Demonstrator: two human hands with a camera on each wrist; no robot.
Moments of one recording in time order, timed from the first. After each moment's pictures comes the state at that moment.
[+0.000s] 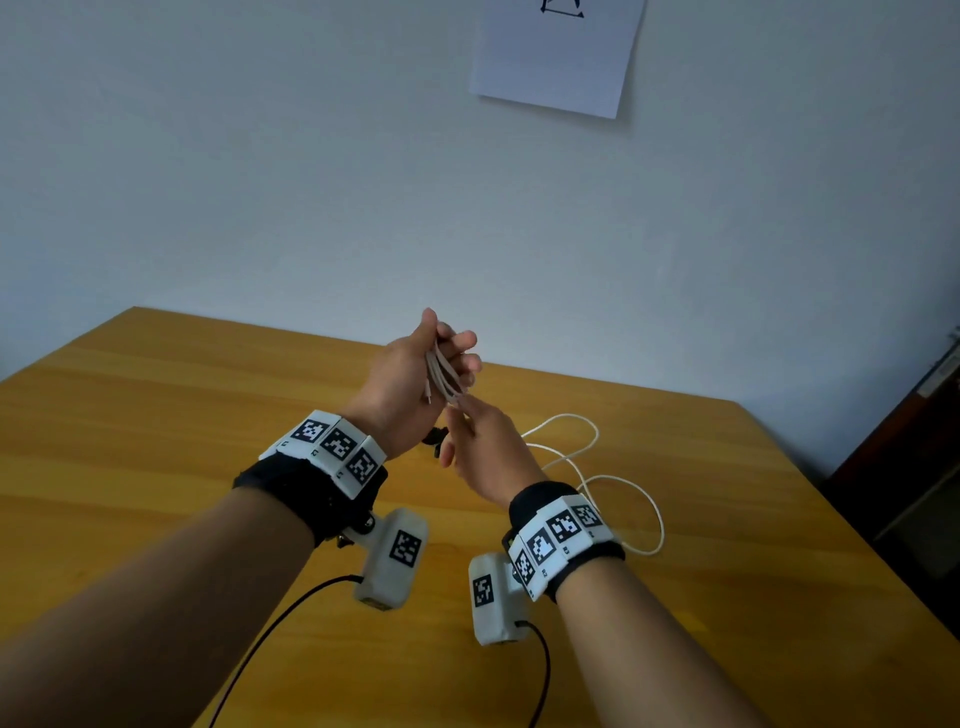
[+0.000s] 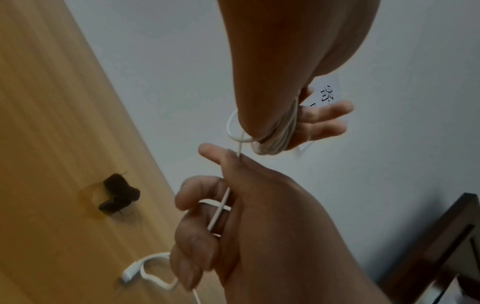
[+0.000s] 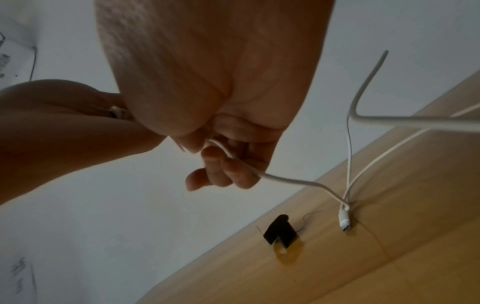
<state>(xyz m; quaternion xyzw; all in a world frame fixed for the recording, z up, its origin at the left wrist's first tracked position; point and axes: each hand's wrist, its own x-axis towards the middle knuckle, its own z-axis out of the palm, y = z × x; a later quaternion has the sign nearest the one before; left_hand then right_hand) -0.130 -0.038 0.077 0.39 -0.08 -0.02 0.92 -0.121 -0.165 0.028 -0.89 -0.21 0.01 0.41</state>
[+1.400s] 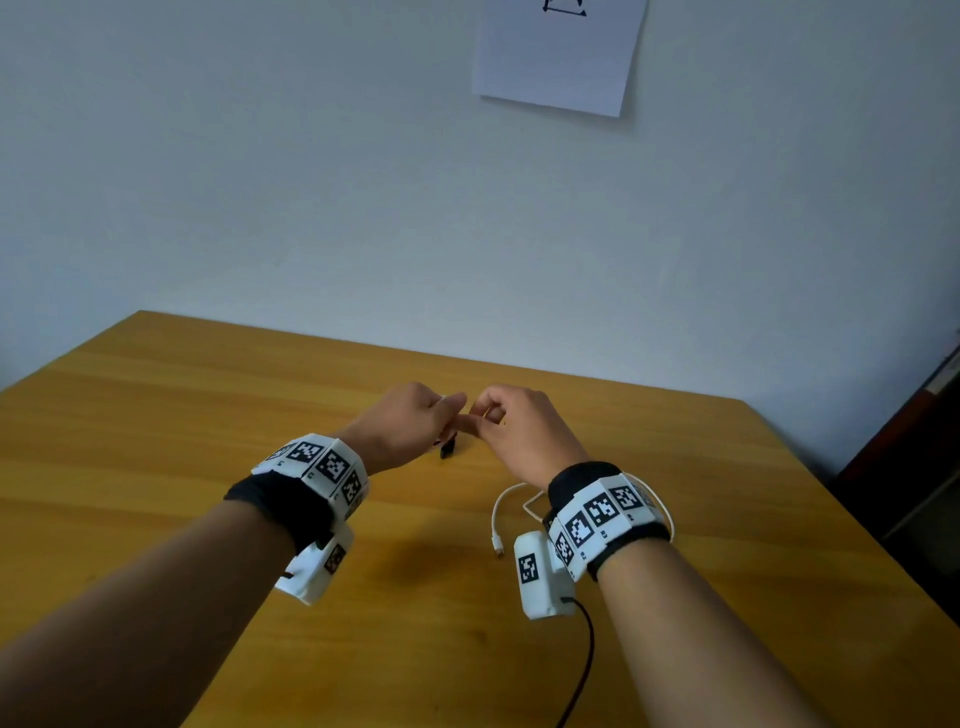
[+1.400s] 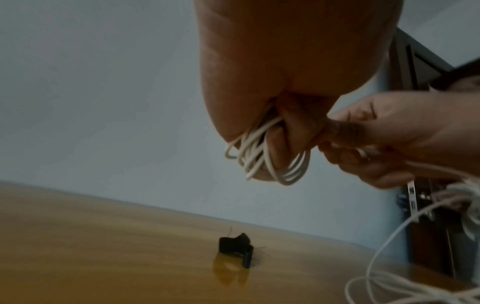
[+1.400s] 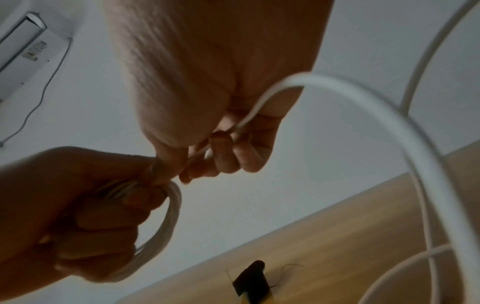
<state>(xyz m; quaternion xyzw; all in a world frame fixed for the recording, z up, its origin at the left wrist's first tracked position) -0.130 -0.018 0.046 0.90 -0.07 0.03 0.43 -0.108 -0.192 0.048 -0.93 -0.22 -0.05 0.31</state>
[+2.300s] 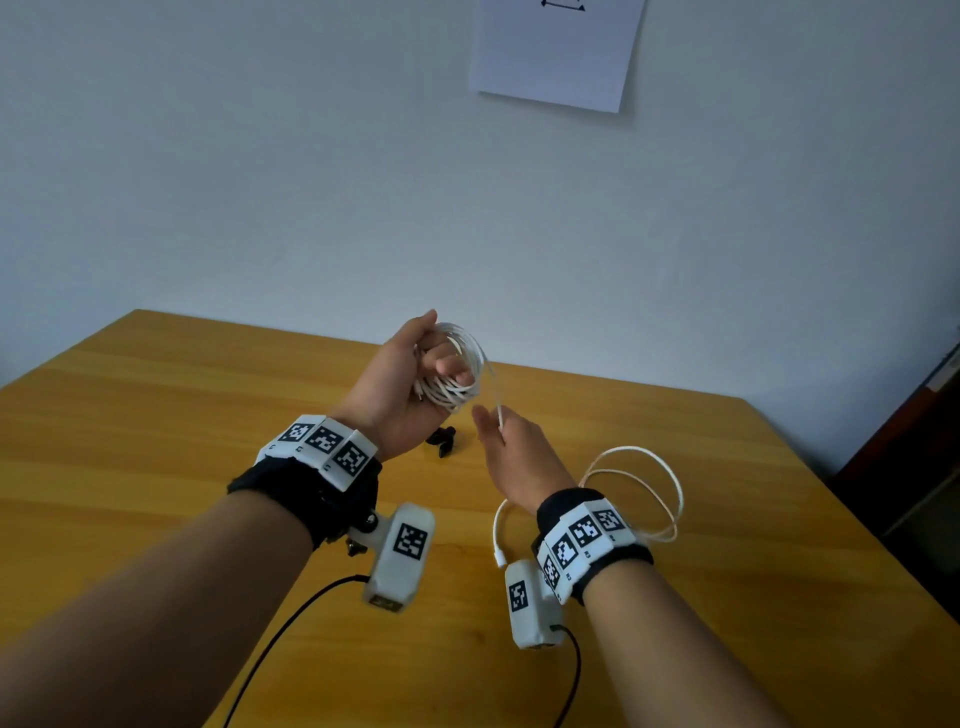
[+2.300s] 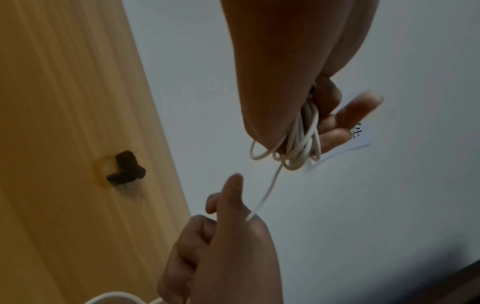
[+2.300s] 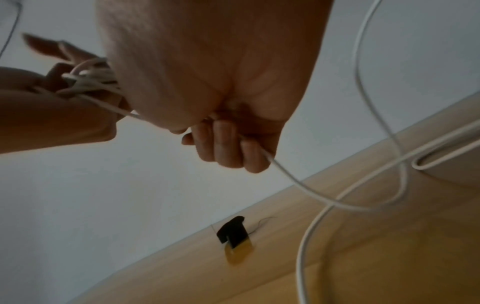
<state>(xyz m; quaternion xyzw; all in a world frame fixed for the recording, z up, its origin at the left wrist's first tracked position) -0.136 -0.033 0.083 0.28 -0.02 -0.10 0.96 -0.116 -0.191 0.020 -0.92 -0.16 0.00 0.36</state>
